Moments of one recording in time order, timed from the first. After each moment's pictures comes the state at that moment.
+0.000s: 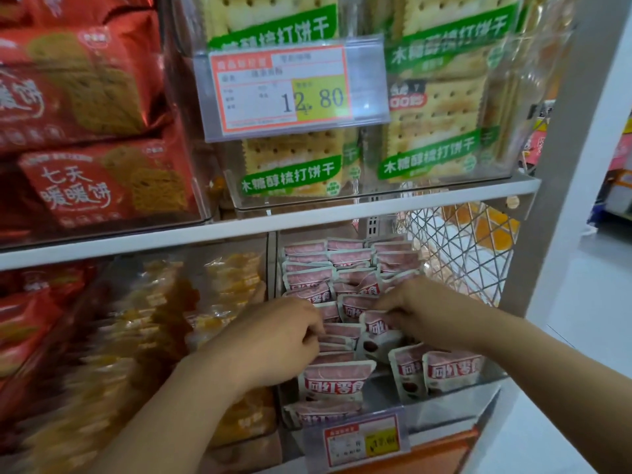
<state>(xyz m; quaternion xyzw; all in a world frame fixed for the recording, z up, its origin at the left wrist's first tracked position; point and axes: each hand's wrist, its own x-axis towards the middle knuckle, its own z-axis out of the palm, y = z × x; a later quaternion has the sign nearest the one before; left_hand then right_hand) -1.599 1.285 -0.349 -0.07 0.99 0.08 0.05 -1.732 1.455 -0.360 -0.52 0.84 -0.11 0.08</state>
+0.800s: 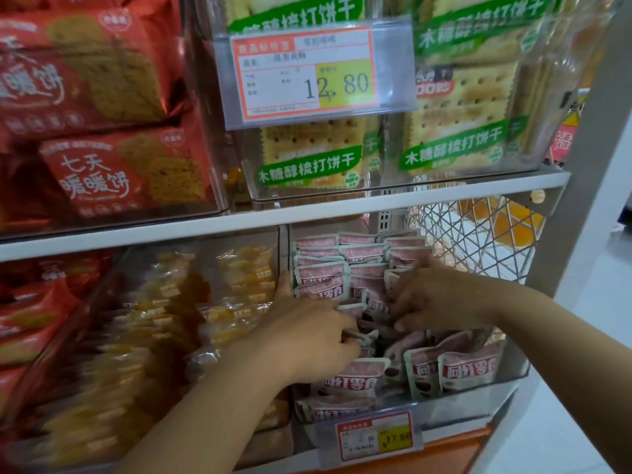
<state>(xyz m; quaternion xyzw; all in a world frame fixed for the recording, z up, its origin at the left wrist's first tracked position) -1.611 1.297 -0.356 -0.04 0.99 -0.03 0.10 -1.765 1.450 -0.361 -0.57 0.82 0.04 0.11</state>
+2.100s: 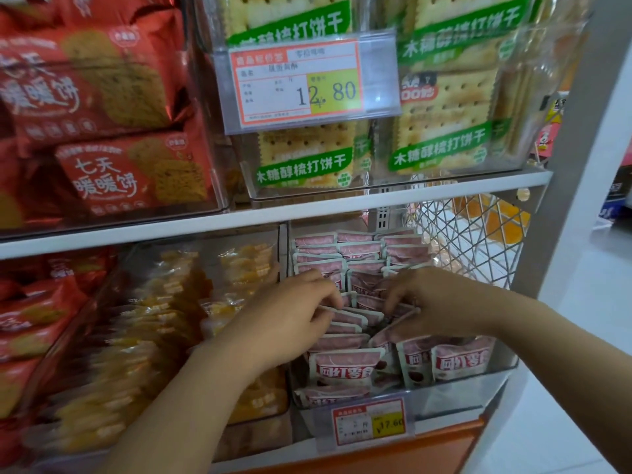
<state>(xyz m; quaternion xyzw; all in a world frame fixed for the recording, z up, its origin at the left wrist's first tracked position) -1.596 1.286 -0.347 -0.05 0.99 0.13 -0.04 -1.745 1.457 -0.356 -0.55 0.82 -0.10 0.10</state>
